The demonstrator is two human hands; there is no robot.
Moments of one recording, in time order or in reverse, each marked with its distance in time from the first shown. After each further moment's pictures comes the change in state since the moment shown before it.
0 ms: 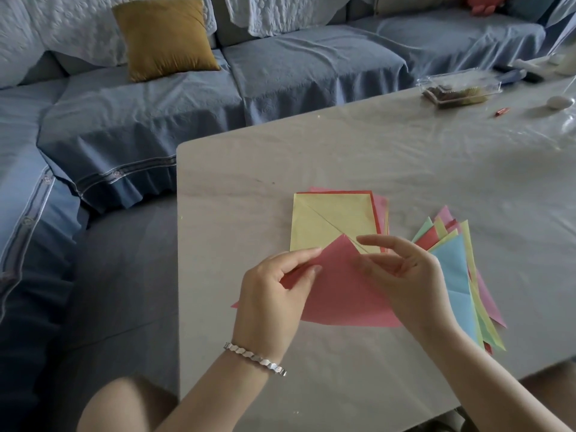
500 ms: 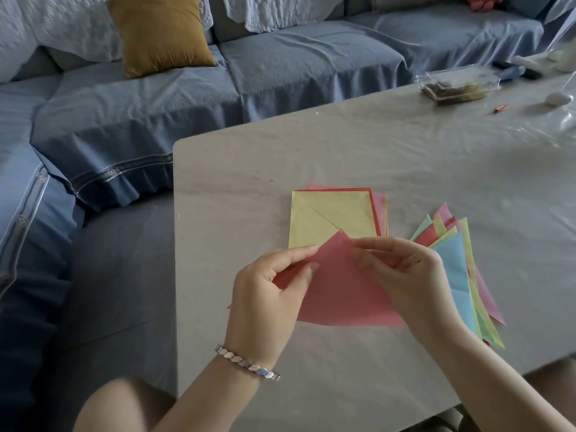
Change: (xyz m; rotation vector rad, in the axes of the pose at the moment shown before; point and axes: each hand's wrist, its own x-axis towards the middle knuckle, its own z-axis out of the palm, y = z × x) left_hand -0.001 0.008 -0.007 -0.083 0.001 -0.057; right_hand 0.001 -0.011 0.001 -0.006 -0.003 -0.017
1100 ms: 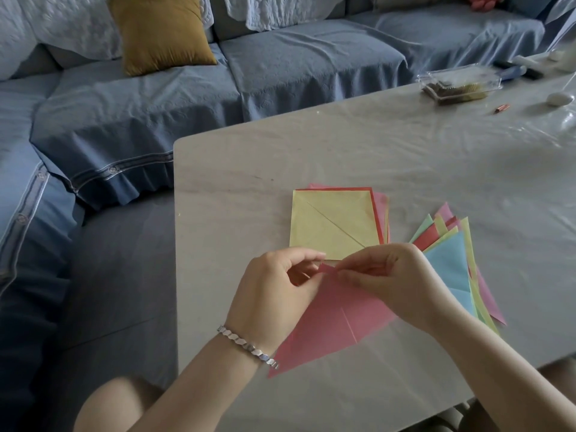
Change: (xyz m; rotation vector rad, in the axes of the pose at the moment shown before) left_hand 0.010 0.001 -0.003 0.109 -0.228 -0.117; right_hand 0.008 -0.004 -0.003 -0.227 -0.315 0.081
